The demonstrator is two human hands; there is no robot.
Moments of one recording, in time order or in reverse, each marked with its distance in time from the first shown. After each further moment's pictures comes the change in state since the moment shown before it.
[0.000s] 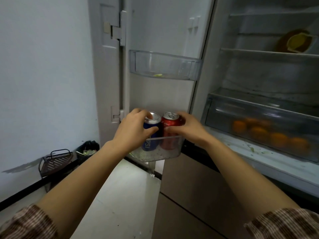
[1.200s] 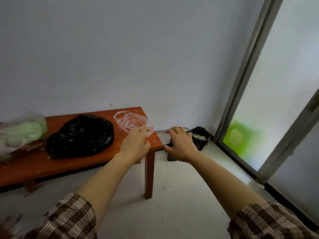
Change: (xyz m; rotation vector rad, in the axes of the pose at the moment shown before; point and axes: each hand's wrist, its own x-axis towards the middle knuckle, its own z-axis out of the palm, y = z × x) left_hand -0.354 -0.422 -0.366 0.425 -0.031 -0.647; right_hand -0.101 -0.319 0.597 -0.499 -0.416 -0.599
